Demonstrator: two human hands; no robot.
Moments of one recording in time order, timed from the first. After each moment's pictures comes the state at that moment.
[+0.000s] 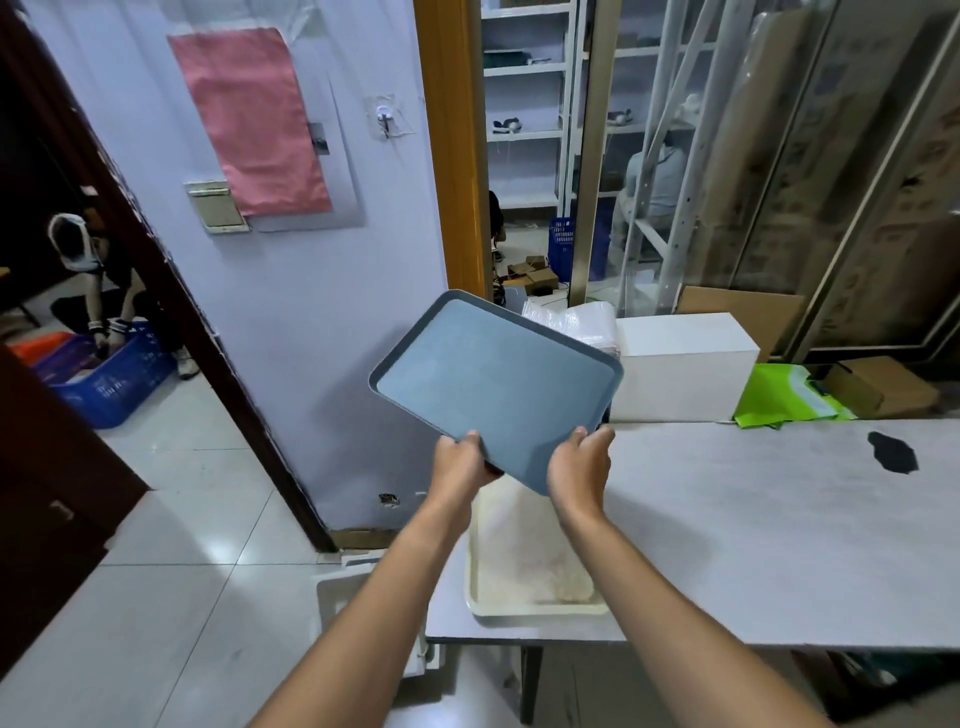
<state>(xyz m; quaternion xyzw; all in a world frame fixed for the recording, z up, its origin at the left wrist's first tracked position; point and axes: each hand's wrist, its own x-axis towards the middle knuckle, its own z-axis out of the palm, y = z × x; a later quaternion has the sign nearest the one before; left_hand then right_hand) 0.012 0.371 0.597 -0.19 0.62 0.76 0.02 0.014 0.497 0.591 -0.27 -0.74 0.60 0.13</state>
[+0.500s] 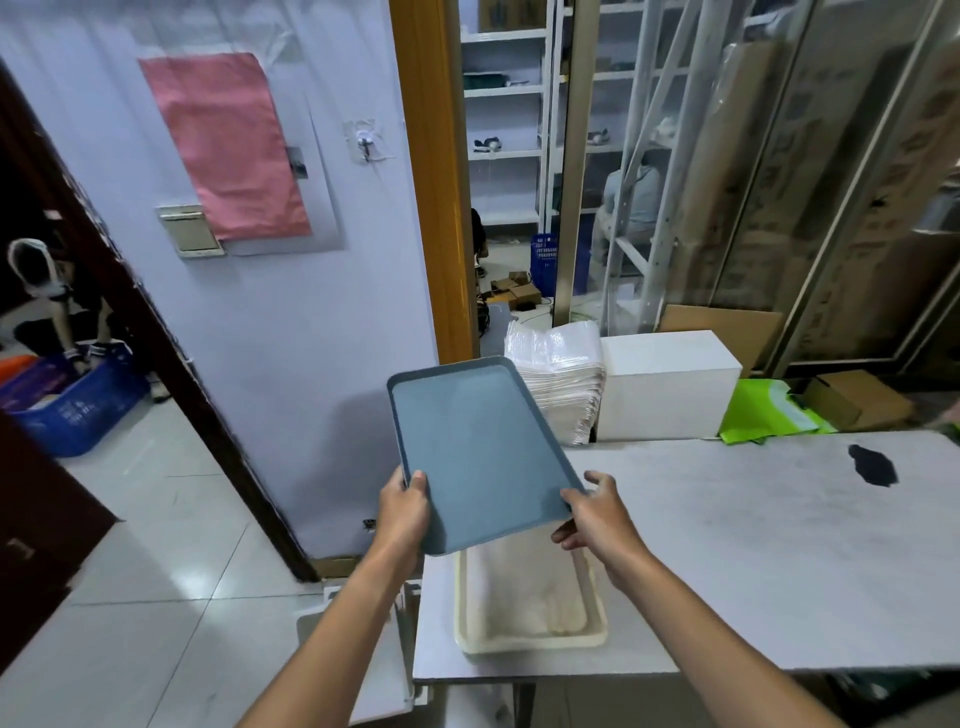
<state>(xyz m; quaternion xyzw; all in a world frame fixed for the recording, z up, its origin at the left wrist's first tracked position) 0.002 0.325 0.572 -0.21 0.71 0.67 -0.03 0.024 0.549 0.568 -0.18 -0.74 0.65 -0.06</state>
